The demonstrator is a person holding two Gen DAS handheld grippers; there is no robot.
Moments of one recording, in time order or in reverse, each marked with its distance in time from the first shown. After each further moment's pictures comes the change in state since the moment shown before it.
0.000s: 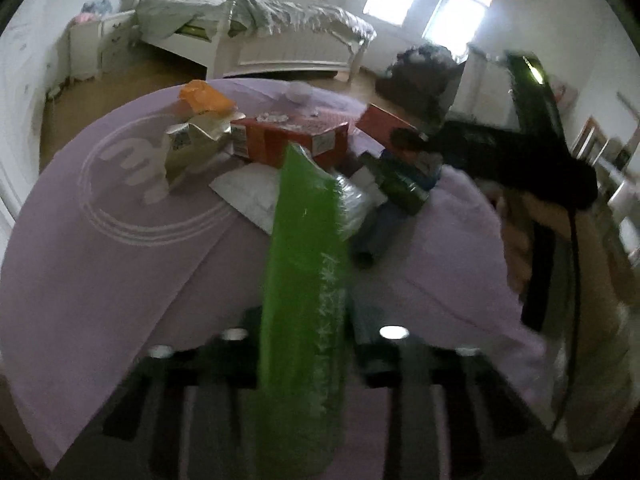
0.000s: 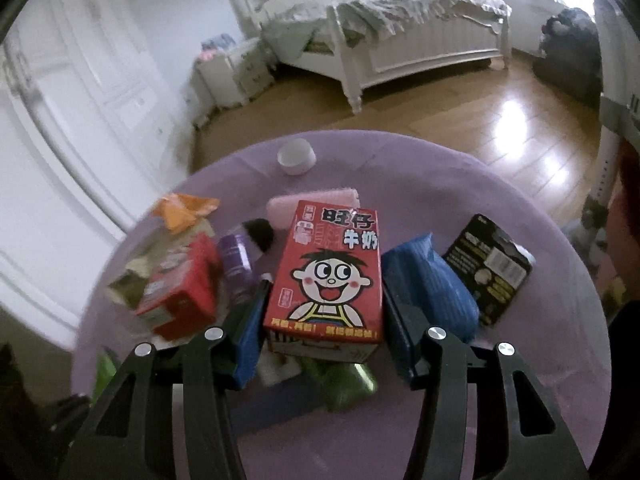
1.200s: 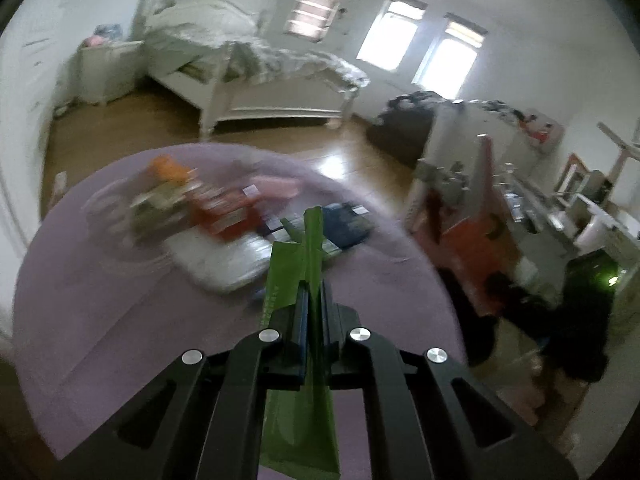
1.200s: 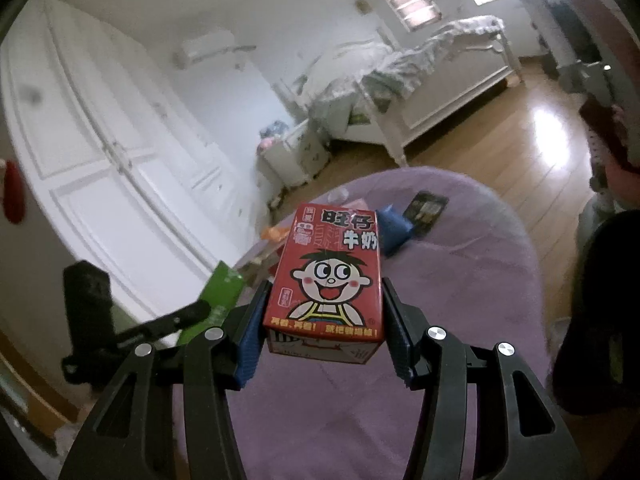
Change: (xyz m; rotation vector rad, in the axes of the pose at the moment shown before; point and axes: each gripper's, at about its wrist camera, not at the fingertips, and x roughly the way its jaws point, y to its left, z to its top) left arm -0.053 -0.091 0.018 -0.012 -0.168 -0.038; right arm -0.193 -0.067 -0.117 0.144 -0.292 0.255
